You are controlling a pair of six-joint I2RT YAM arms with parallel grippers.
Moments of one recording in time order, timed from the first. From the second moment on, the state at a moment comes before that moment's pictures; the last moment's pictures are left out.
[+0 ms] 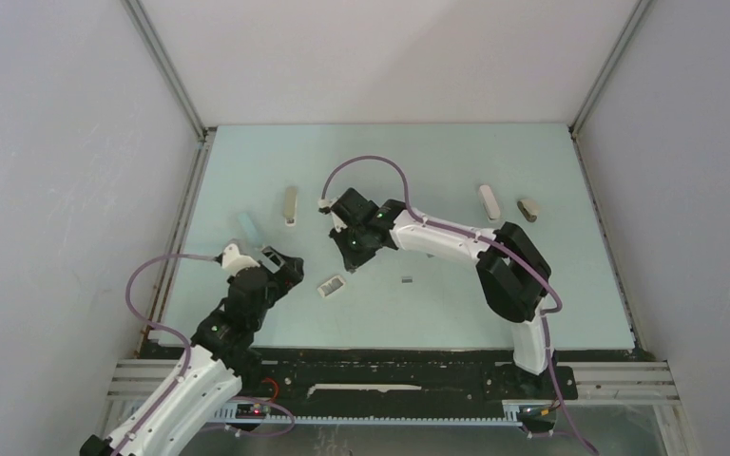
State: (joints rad) left arm -0.48 0.43 0.25 -0.31 -0.39 -0.91; right arm 0.93 2.00 1.59 -0.64 -0.09 0.24
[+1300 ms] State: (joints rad) left arm -0.46 0.43 0.24 -0.37 -0.44 -0.97; right arm 1.08 2.10 1.60 -0.47 0.07 0.40
